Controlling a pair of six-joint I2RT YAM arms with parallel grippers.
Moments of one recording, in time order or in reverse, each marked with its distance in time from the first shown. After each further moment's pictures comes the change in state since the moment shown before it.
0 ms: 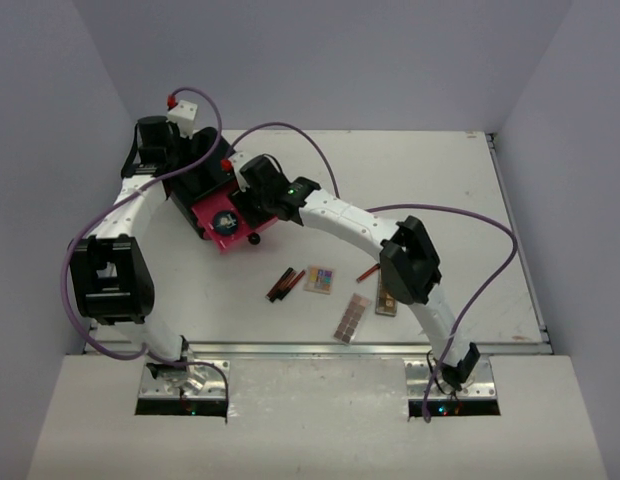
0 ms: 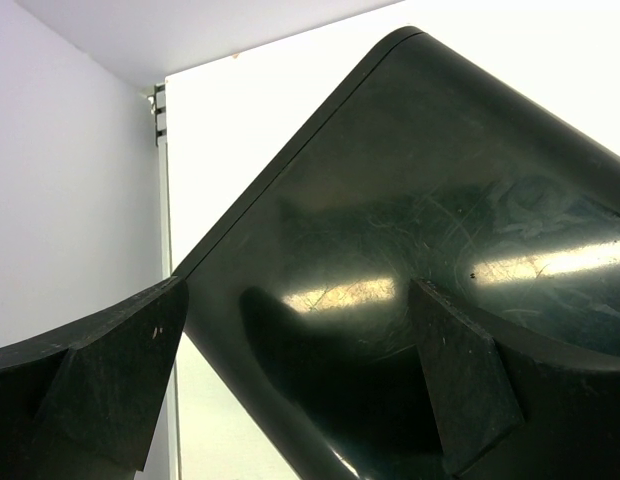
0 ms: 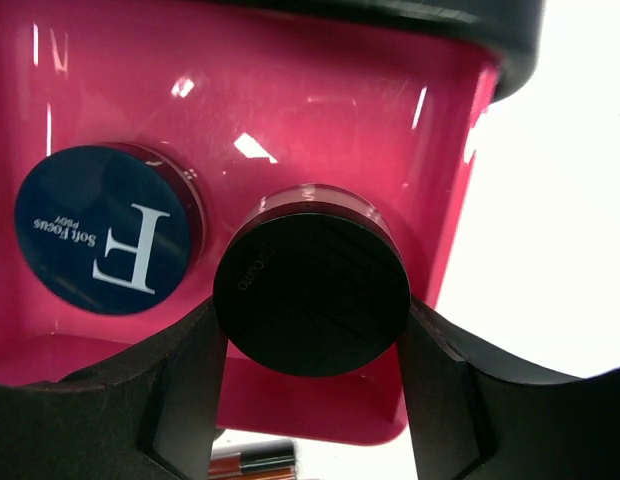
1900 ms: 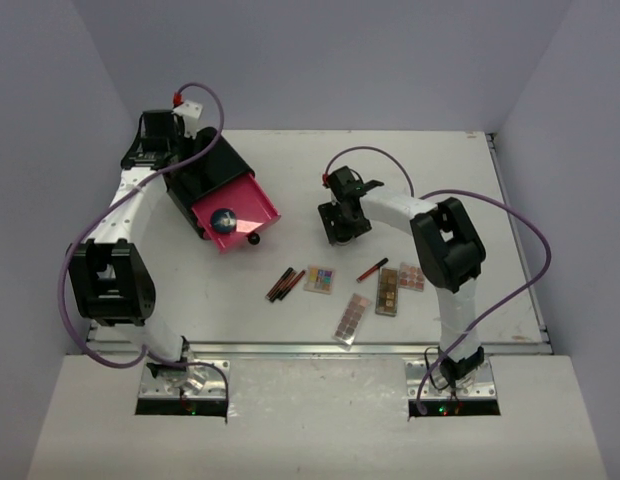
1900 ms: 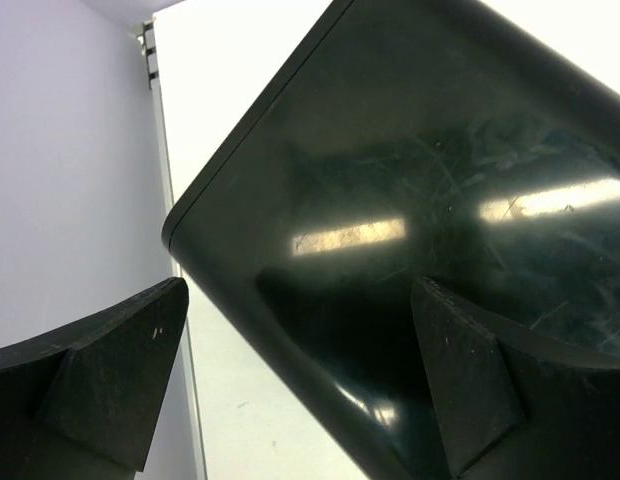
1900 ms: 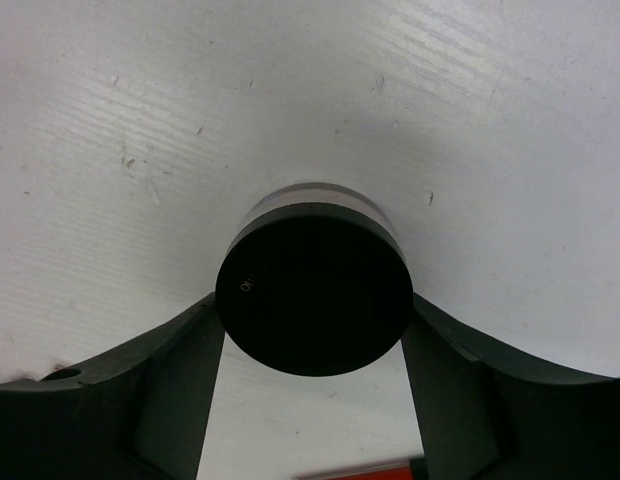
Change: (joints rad) left arm -0.037 -0.019 0.115 -0.270 -0.083 0.008; right arm -0.352 -0.153 -0.562 -0.056 -0.060 0.164
